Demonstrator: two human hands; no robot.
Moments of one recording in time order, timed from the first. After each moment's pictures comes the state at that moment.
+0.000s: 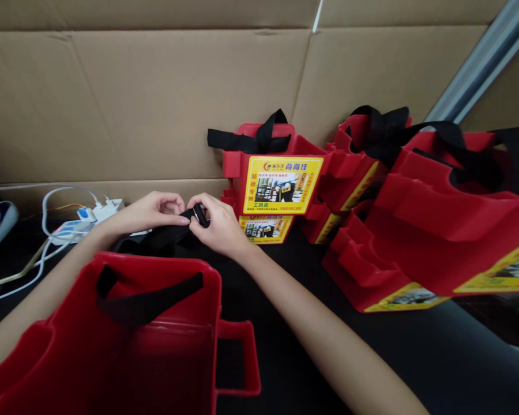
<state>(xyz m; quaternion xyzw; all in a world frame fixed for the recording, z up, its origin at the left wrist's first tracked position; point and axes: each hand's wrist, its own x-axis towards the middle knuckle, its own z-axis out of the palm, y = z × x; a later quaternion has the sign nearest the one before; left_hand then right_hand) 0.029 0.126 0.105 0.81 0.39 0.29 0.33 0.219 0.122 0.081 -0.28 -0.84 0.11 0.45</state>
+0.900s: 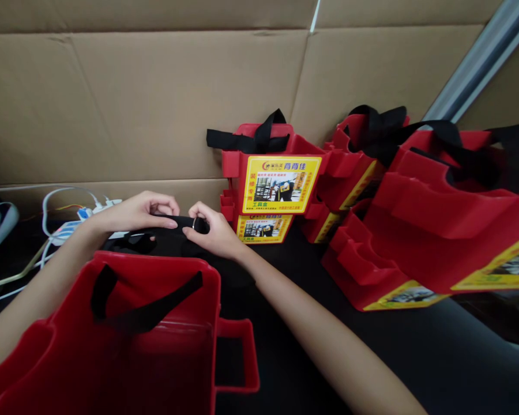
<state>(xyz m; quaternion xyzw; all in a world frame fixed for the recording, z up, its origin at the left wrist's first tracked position) 0.016 0.118 0.115 0.81 0.38 0.23 0.38 0.217 0.136 0.059 -0.23 -0.82 0.32 0.42</state>
